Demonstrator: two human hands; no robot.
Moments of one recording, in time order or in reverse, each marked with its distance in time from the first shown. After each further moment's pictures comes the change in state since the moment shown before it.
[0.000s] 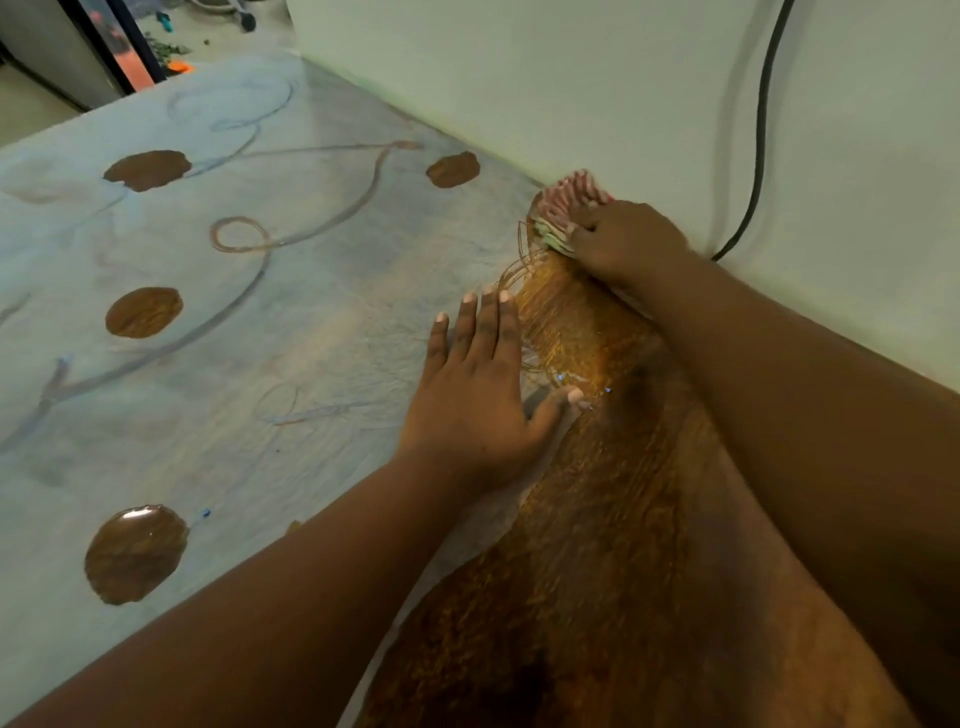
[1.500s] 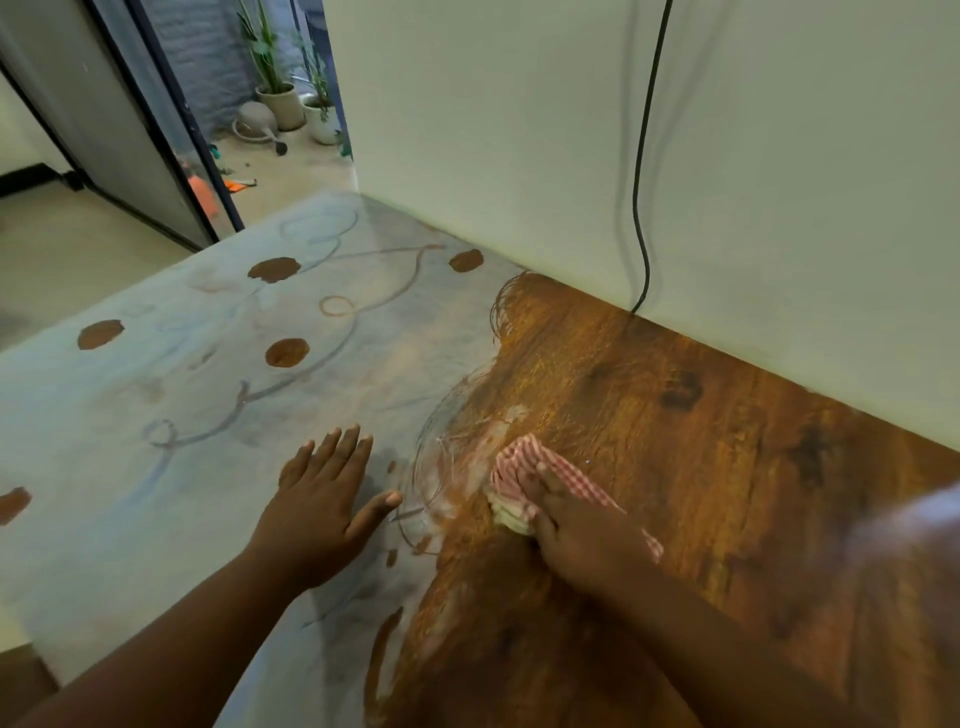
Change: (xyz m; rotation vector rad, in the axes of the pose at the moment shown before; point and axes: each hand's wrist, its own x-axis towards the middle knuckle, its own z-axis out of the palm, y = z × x) left_hand -0.194 -0.097 -0.099 0.178 -0.161 -0.096; right_hand -0.322 -0.073 0.043 0.200 -0.167 -0.097
